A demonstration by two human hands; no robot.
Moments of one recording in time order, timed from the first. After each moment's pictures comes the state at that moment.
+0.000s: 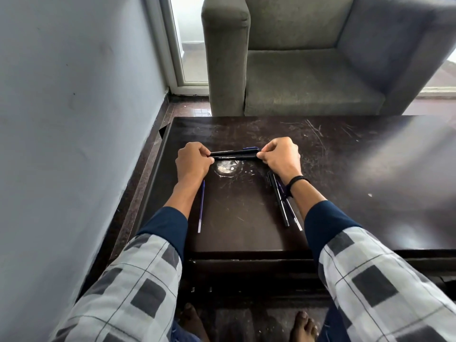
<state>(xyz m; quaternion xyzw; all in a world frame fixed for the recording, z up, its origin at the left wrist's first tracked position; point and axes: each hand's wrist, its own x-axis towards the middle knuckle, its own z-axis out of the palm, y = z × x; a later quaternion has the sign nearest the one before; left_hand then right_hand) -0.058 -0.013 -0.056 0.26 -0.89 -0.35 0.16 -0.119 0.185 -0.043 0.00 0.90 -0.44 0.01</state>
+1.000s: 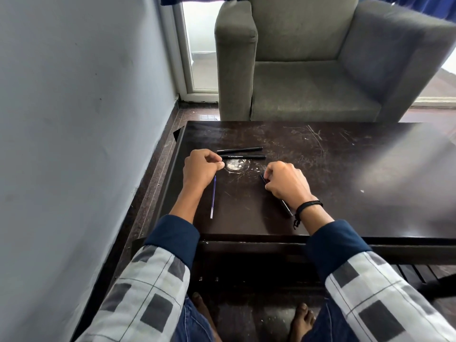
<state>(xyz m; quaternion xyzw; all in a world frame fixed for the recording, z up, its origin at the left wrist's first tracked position) 0.007 -0.002 -0.025 0.23 -0.85 -0.45 0.15 -0.041 0.206 -0.029 -0.14 0.97 -0.21 0.05</state>
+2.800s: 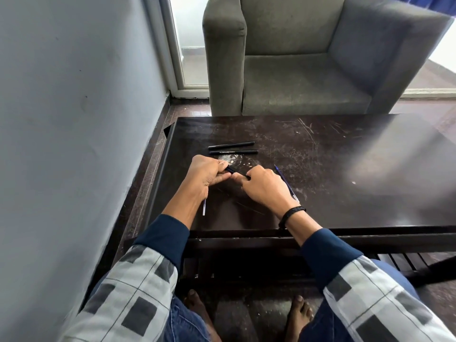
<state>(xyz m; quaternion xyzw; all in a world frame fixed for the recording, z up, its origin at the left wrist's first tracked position) 0.005 0.031 -0.021 0.30 -0.64 -0.71 0.03 -0.004 0.183 -0.022 -0.13 0.96 -0.24 0.11</state>
